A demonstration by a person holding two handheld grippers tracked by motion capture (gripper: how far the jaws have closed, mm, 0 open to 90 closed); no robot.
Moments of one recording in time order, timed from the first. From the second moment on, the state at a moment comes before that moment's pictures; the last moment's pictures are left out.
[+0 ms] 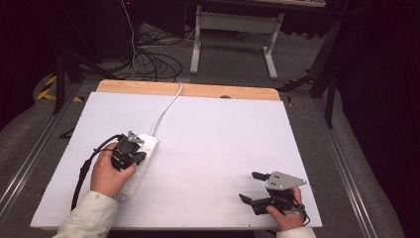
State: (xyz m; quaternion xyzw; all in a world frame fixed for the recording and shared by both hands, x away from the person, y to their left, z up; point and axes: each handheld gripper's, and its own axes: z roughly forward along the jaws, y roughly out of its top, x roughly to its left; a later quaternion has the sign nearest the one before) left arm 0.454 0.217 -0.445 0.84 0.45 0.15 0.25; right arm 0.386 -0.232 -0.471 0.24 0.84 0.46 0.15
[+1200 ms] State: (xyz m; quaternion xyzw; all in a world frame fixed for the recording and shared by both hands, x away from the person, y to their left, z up) left arm 0.450 0.214 -0.446 0.85 0.44 0.17 0.25; right arm 0.386 -0.232 -0.471 0.24 0.84 0.46 0.15
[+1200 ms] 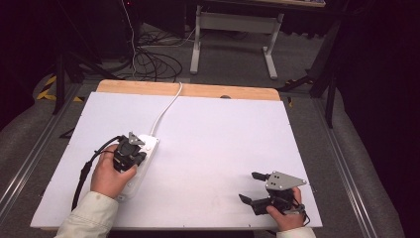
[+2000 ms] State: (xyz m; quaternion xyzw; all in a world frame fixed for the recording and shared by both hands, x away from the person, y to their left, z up) left arm 0.440 0.215 -0.430 0.84 0.43 0.19 0.28; right arm 0.387 -0.232 -0.472 0.24 0.84 0.46 0.15
